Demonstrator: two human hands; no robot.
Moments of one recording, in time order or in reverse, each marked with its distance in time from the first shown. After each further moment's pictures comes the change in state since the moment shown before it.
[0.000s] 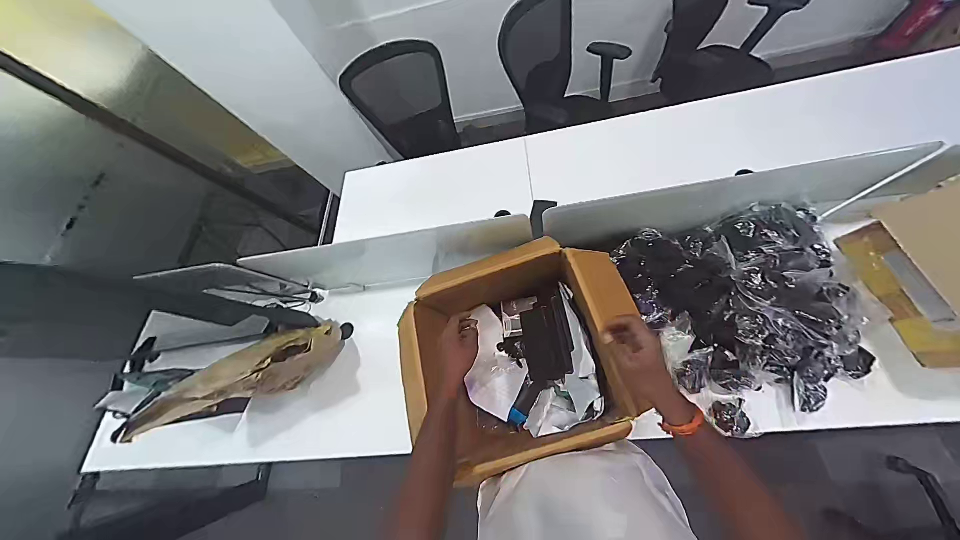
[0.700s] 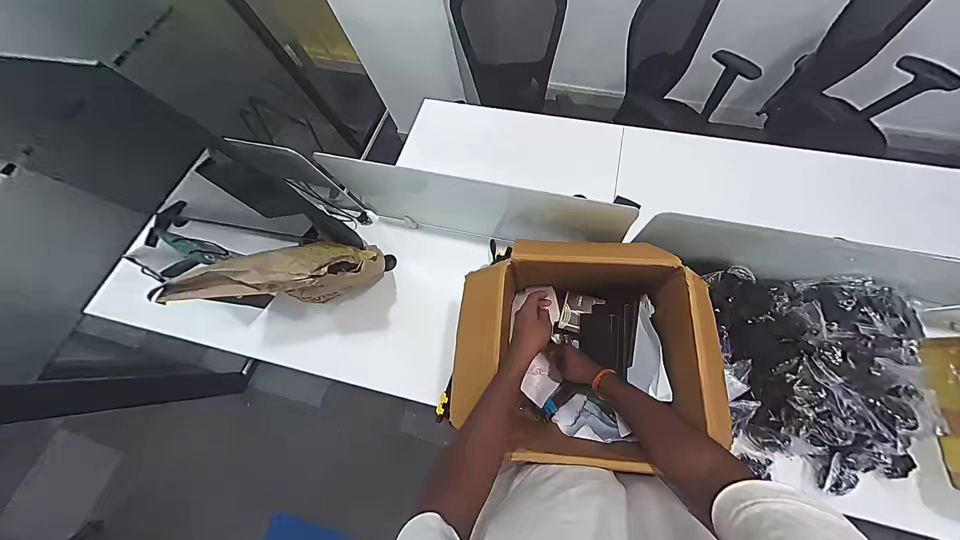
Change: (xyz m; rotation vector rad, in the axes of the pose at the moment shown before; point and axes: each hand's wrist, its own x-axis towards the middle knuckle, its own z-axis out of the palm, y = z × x) left_hand 0.000 -0.018 -0.009 -0.257 -0.100 -0.171; right_hand 0.025 0.120 0.253 -0.430 -1.043 0.102
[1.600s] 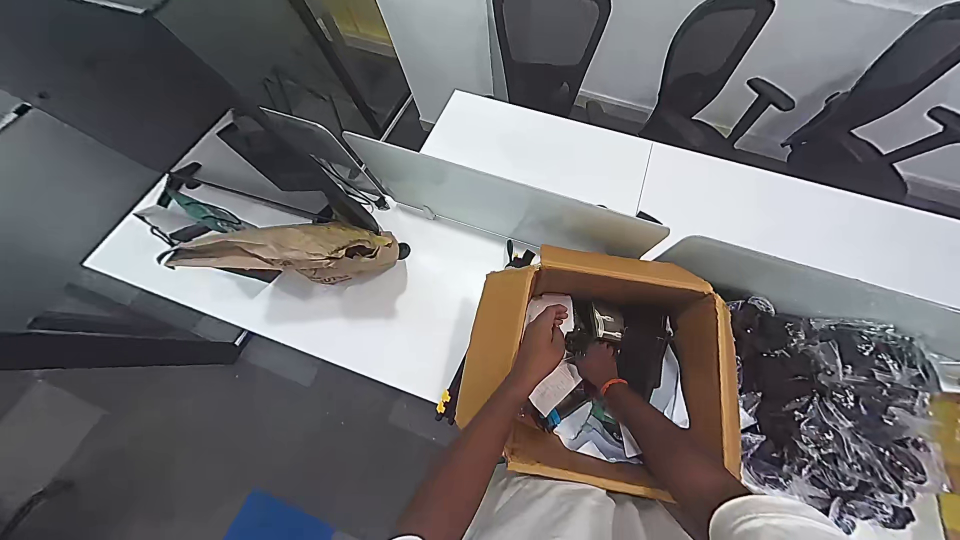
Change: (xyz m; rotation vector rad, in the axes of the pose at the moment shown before) left_hand -0.019 -0.014 -0.017 -0.058 0.022 0.255; right_hand 0.014 0.007 -0.017 -0.313 0.286 0.616
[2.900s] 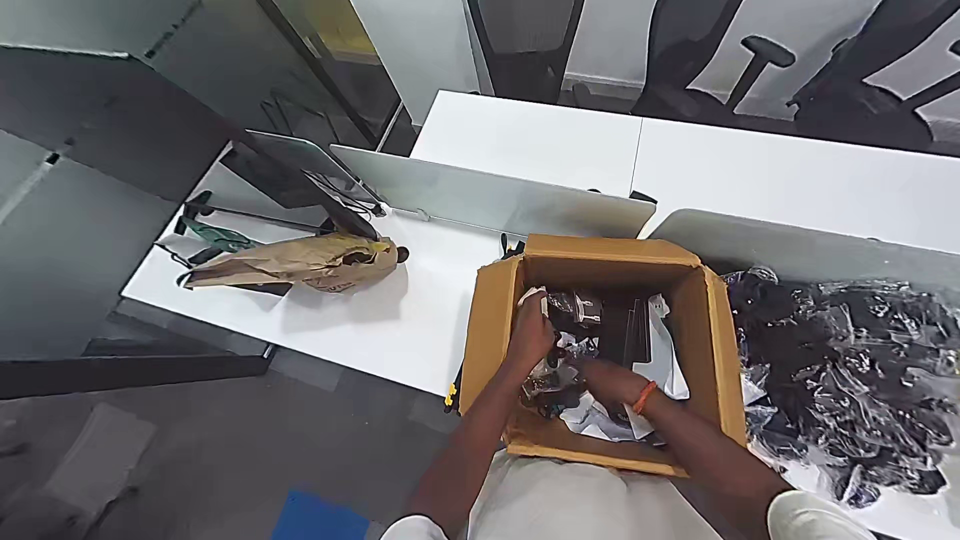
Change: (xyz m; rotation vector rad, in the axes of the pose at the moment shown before) left_hand -0.001 0.008 0.003 0.344 -0.015 -0.158; right_hand -0.097 0.000 -0.074 -0.086 -0.463 -0.551
